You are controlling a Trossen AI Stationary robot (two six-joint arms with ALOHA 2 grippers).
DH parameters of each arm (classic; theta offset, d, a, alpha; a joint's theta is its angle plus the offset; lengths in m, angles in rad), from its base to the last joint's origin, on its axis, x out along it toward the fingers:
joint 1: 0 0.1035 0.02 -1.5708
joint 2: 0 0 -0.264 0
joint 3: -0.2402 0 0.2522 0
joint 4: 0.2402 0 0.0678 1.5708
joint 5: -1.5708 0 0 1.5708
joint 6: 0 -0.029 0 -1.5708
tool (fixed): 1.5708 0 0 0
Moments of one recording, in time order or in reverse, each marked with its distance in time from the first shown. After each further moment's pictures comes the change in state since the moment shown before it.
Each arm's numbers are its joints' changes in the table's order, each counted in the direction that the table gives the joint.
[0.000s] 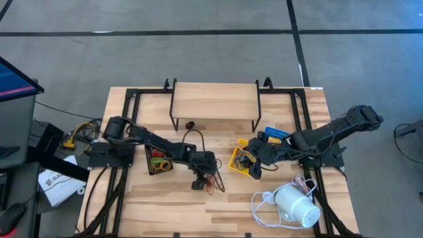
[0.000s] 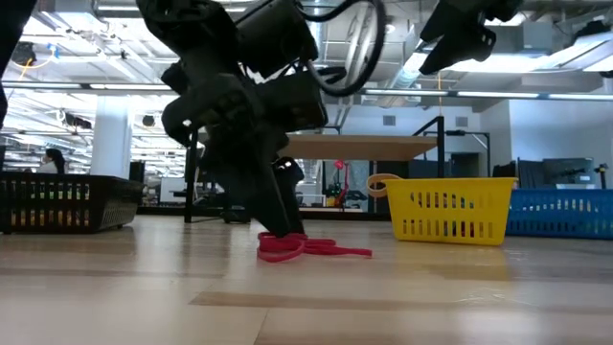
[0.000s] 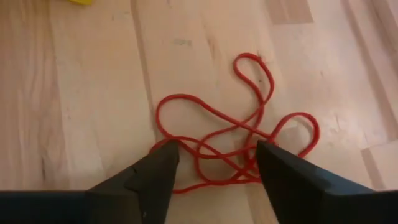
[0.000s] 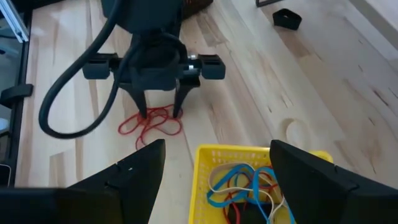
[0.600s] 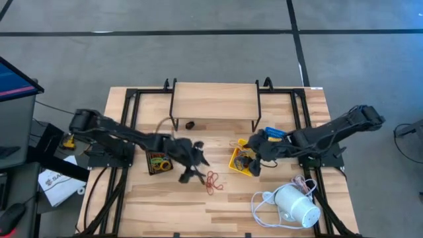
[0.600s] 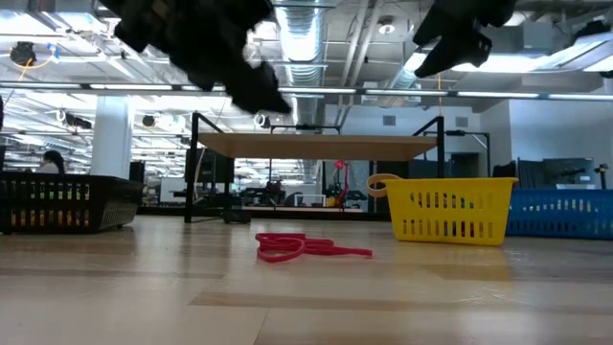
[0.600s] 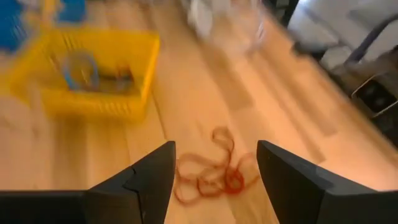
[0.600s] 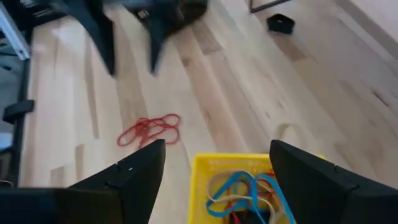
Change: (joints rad) left arm 0.023 -0.434 0.247 -0.208 0.038 -0.126; right arm -0.039 -0.026 0.034 -0.047 0.011 -0.010
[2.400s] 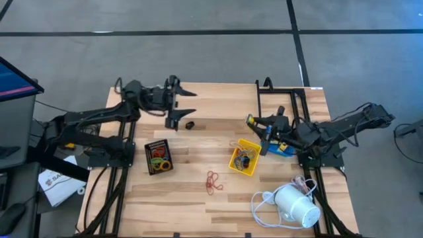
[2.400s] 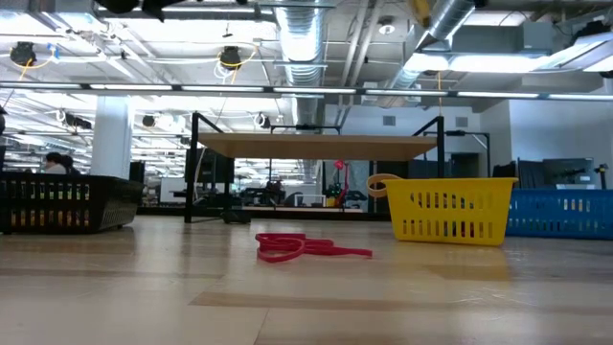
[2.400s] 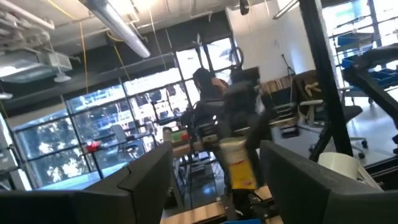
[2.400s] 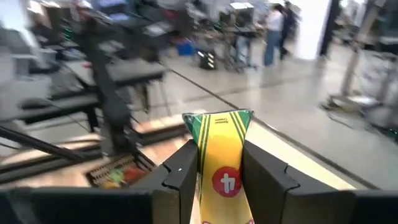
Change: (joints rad) left arm 0.532 -0.377 -0.036 -0.492 -0.310 -0.108; right arm 0.019 -0.282 0.131 -0.554 -0.427 0.479
